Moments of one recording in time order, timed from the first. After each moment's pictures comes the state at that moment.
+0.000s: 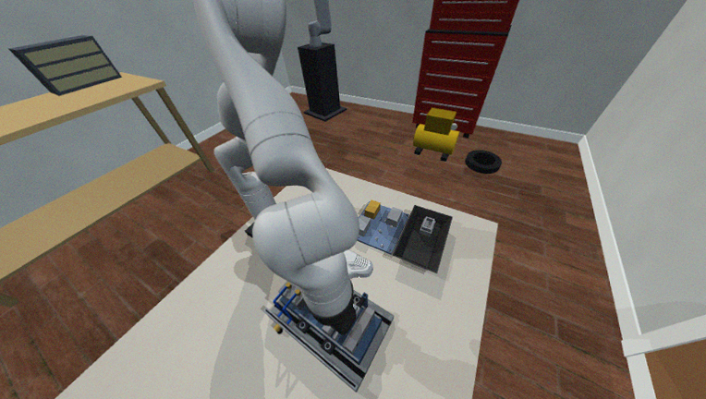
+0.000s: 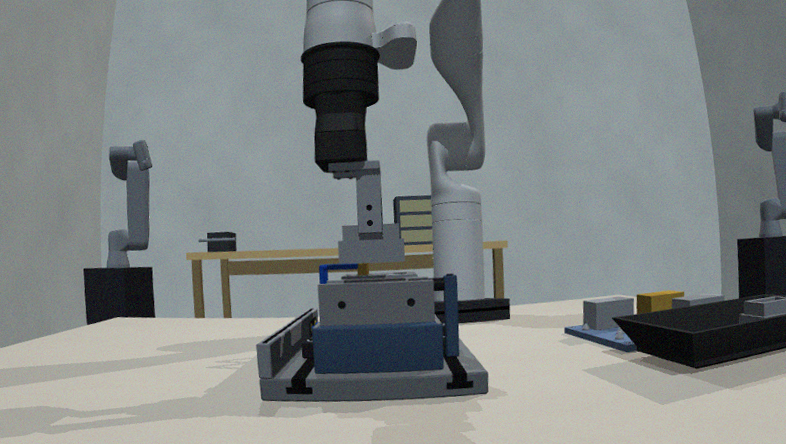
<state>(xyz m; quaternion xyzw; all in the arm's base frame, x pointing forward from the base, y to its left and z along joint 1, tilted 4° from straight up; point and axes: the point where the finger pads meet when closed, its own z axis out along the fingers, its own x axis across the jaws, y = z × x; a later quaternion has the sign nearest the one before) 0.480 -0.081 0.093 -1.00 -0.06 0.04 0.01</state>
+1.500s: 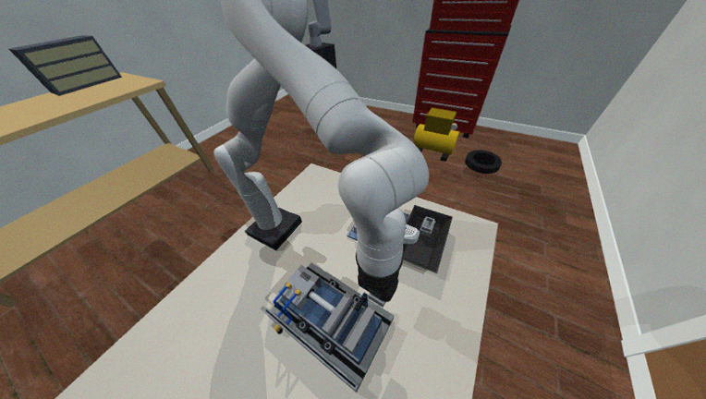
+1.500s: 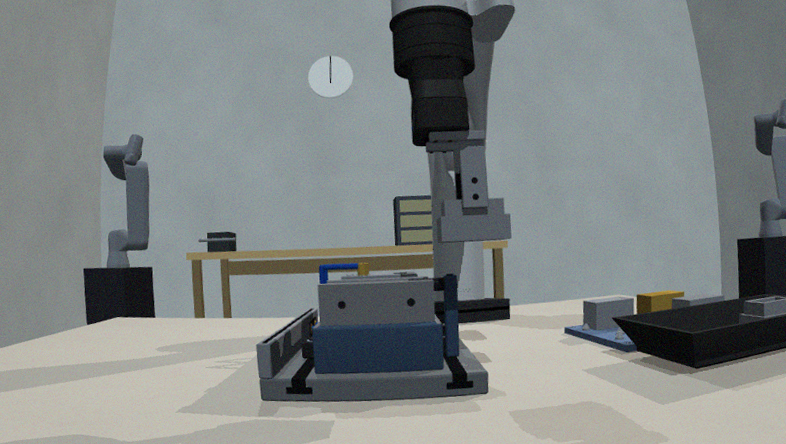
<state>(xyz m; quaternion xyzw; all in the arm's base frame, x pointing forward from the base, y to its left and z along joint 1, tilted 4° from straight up) 0.512 0.014 0.107 -1.00 -0.06 0.03 0.01</state>
